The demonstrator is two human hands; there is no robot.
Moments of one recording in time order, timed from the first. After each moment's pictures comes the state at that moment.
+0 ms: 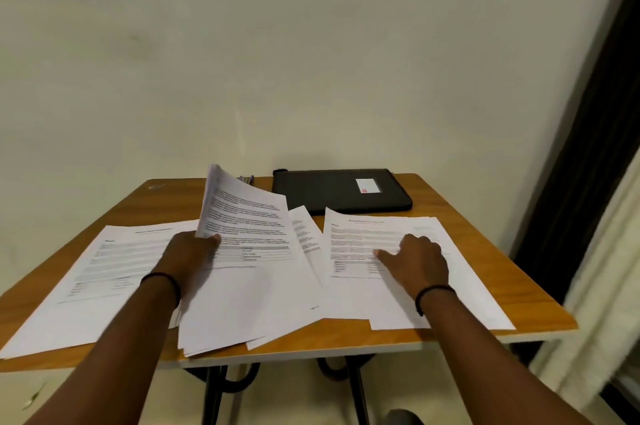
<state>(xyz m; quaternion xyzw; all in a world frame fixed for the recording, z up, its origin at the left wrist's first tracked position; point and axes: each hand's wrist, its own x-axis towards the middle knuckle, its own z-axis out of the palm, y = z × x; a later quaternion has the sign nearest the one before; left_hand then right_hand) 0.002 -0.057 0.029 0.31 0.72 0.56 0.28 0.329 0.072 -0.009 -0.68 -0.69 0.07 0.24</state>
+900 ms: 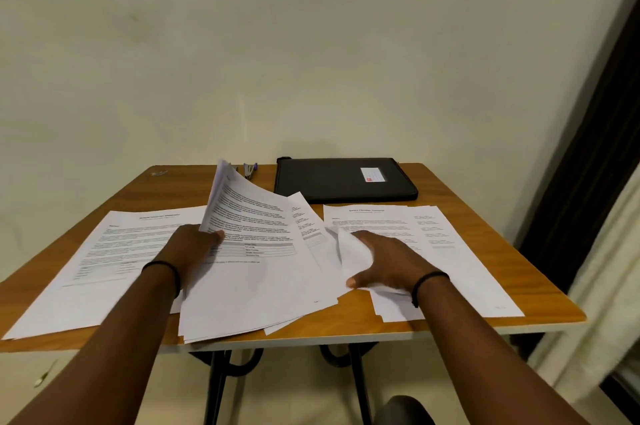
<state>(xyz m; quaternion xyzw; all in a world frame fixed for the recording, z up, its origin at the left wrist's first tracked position) -0.003 -0.061 0.020 0.35 0.74 0.50 0.28 0.303 0.041 0.010 -0.49 -0.84 0.21 0.10</state>
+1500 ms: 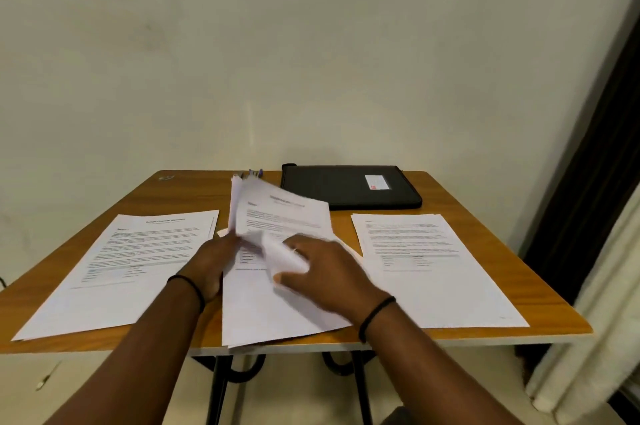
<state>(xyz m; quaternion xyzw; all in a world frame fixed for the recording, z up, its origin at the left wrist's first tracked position) 0.012 -0.054 0.008 0.27 0.62 0.58 0.46 0.223 -0.029 0.028 -0.35 -0.88 0.22 0.25</state>
